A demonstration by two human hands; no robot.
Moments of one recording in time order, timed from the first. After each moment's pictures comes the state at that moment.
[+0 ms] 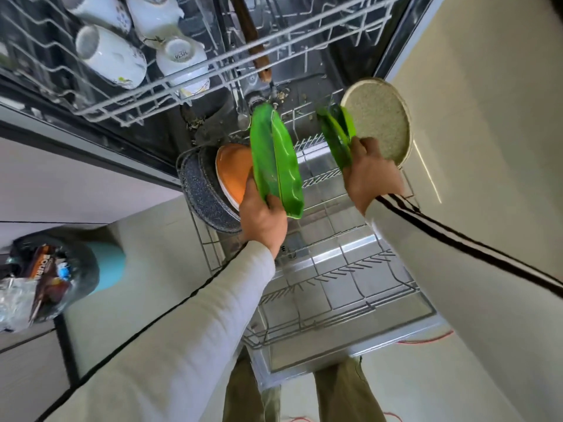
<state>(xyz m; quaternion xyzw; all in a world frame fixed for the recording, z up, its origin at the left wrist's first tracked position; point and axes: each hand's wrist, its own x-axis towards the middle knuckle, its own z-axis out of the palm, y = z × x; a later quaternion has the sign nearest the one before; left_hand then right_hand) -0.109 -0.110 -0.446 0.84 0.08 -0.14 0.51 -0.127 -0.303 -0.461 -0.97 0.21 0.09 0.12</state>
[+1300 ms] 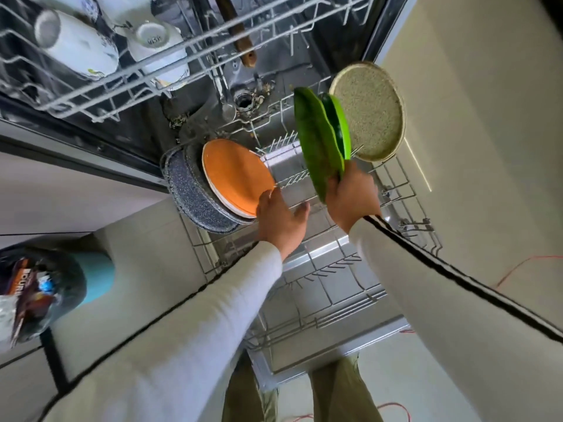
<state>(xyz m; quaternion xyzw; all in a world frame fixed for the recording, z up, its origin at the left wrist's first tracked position) -0.119 -0.119 -0.491 0.89 -0.04 -0.34 0.29 -0.154 -0.258 -0.469 -0.88 0.35 0.06 0.30</state>
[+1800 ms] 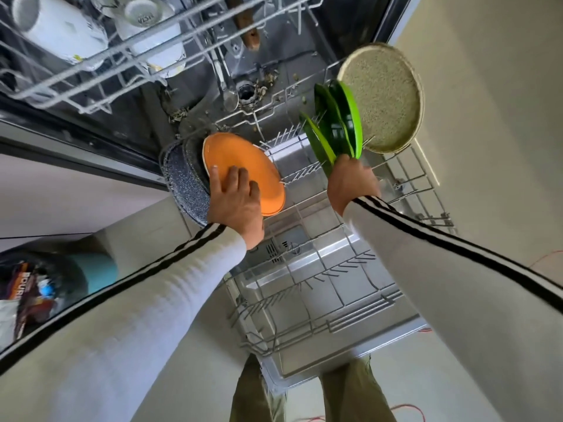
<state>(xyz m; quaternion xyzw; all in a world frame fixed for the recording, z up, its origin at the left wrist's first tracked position) -0.065 -0.059 -0.500 0.88 -0.36 -0.20 -0.23 -0.127 -0.254 -0.518 -0.93 0.32 0.15 0.12</state>
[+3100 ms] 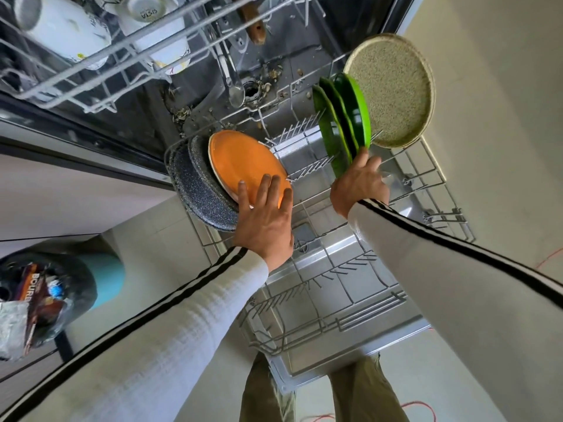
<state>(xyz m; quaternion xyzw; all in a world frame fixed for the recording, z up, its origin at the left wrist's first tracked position) -0.105 -0.062 -0.509 0.89 -0.40 -0.18 -0.10 -0.136 -0.244 -0.551 -0.88 0.43 0.17 0.12</state>
